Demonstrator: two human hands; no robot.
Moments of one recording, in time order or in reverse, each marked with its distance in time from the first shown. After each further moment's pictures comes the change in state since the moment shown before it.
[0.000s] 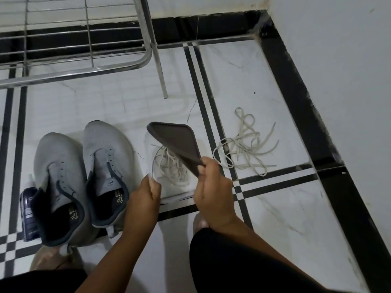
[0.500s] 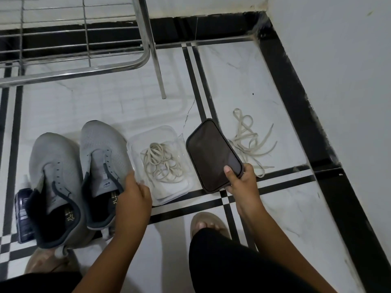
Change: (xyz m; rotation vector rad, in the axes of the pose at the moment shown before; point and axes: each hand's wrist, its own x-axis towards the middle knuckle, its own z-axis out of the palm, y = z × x) left_hand 0.004 0.005 -0.009 0.119 0.088 -0.096; right_hand -0.003 0.092 -0.022 0.620 -0.120 1.030
